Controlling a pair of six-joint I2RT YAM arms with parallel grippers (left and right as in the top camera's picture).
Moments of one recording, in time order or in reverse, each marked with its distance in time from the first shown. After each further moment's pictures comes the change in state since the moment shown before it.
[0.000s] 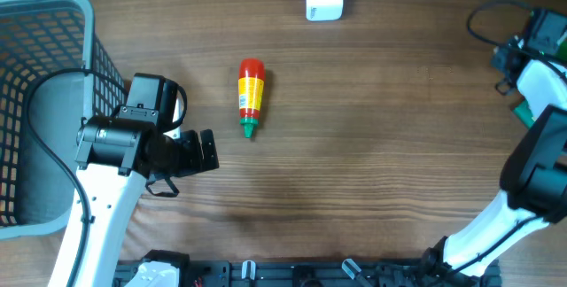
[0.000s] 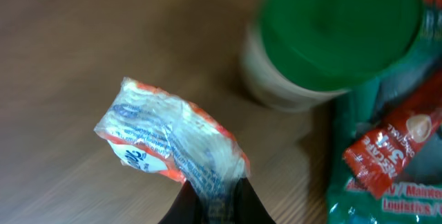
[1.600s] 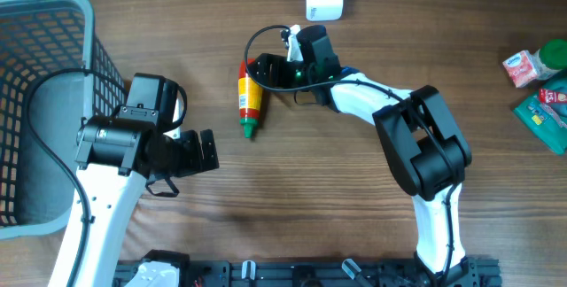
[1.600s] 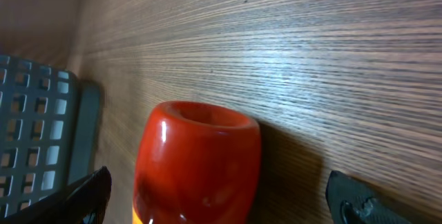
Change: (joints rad) left arm 0.000 0.000 0.000 0.000 0.000 0.000; right arm 0.916 0.189 -0.008 0.441 -0.728 0.401
